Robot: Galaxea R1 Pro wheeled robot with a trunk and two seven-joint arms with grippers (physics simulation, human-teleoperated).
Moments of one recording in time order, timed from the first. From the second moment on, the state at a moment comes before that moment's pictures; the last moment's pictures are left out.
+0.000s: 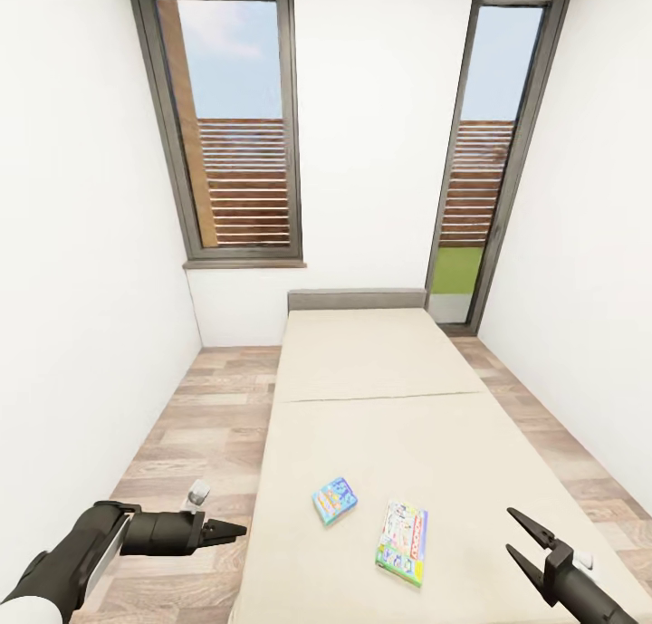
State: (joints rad) left arm -0.49 0.26 0.01 -0.70 -0.01 0.78 -1.43; right arm -0.13 -0.16 -0.67 -0.92 -0.72 0.87 0.86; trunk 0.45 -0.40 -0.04
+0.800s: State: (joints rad) left arm -0.49 0.26 0.01 -0.70 -0.01 0.78 -1.43; right arm -0.42 -0.15 -0.43 -0.98 -0.73 0.88 0.13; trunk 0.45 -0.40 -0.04
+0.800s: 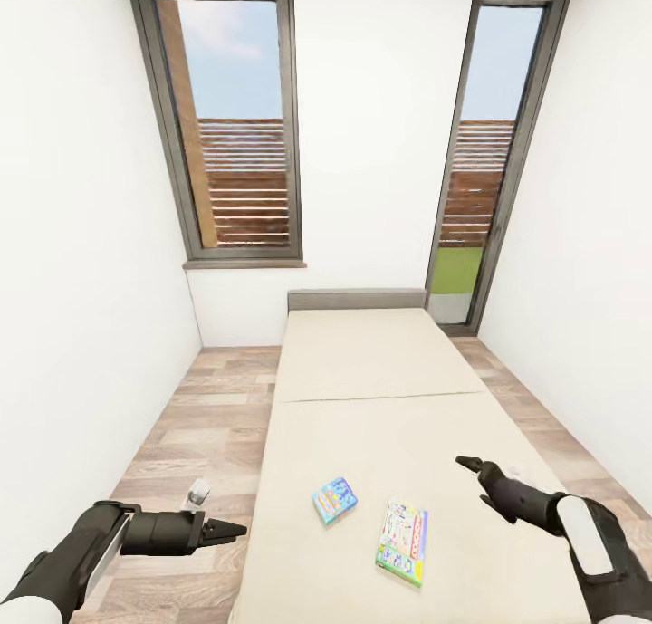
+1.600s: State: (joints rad) left arm -0.49 0.26 0.01 -0.70 0.01 0.78 -1.44; right arm -0.88 0.01 0.02 -0.59 -0.60 0.80 -0.50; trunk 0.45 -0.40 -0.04
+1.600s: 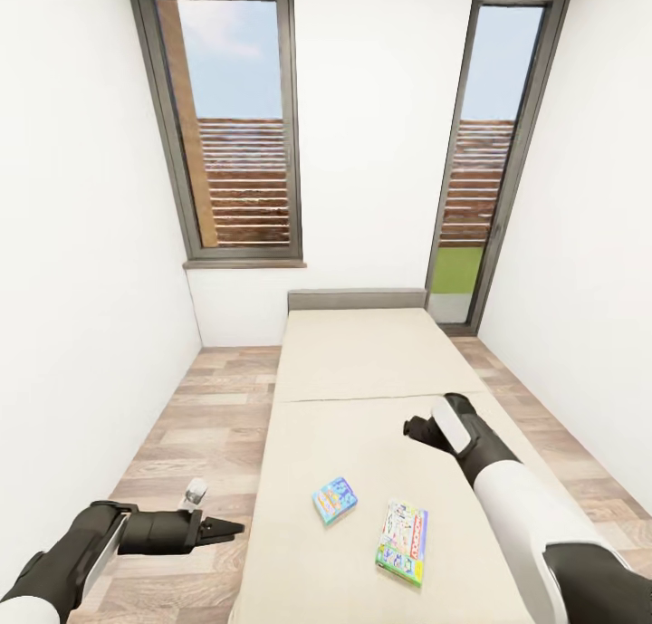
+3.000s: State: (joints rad) left arm -0.48 0.35 0.11 -0.70 0.00 0.76 -1.57; right arm -0.92 0.01 0.07 -0.59 -0.58 0.79 -0.51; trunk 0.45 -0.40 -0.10
